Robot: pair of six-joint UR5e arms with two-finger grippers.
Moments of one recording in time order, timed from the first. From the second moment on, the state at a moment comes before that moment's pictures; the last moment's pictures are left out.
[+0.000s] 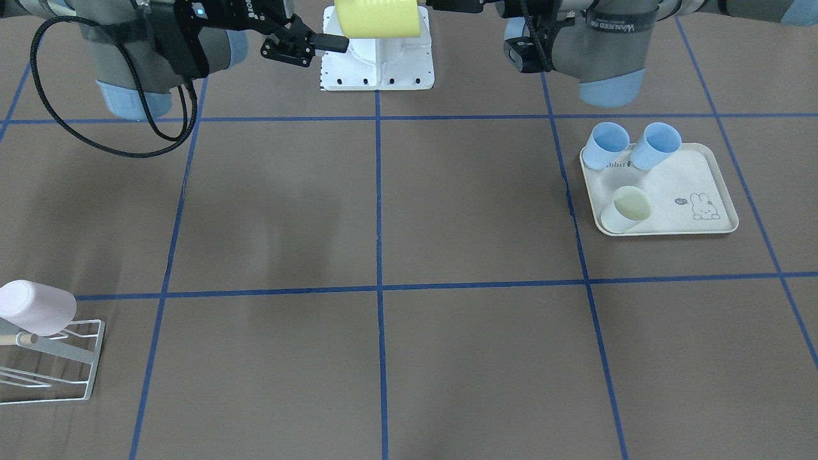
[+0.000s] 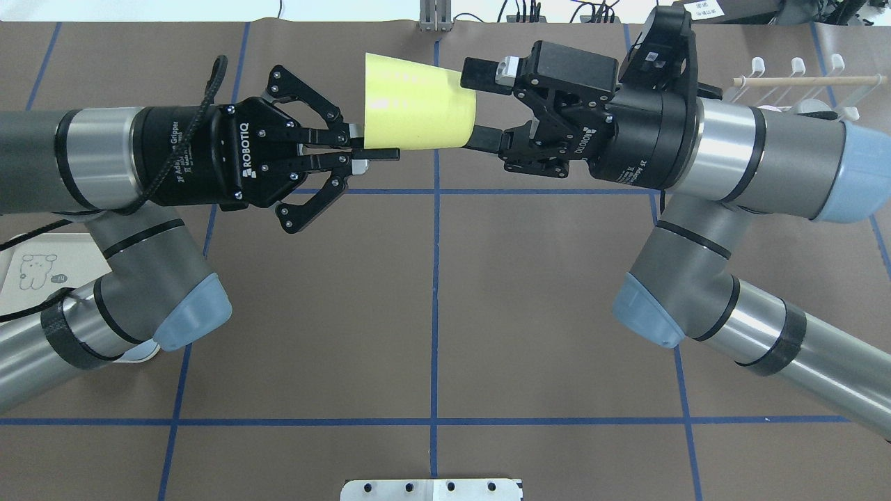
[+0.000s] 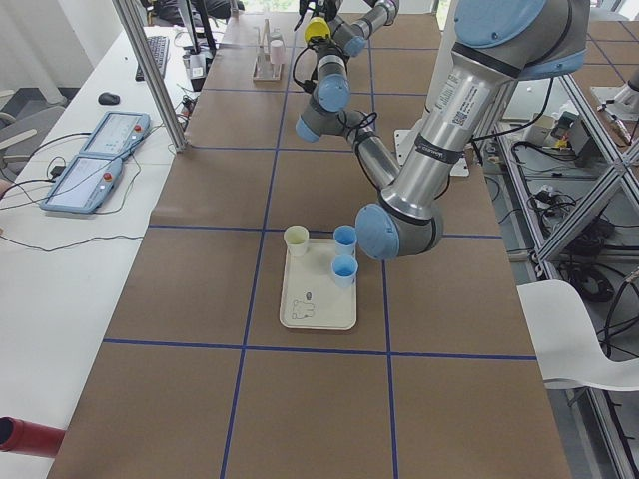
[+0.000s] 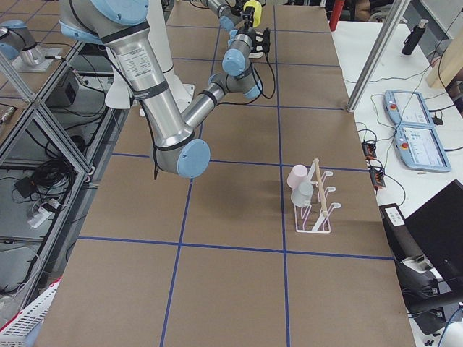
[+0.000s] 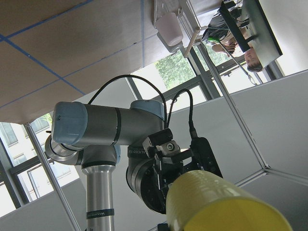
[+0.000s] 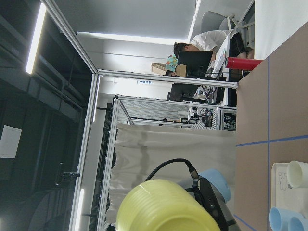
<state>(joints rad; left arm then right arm) -0.71 -2.11 -1.78 -3.22 -1.98 -3.16 0.70 -1.05 1.77 0.09 1.85 1.95</state>
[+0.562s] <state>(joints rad) -0.69 -2.12 -1.78 -3.25 -1.95 -3.17 0.69 -1.03 1.77 0.12 1.83 1.96</state>
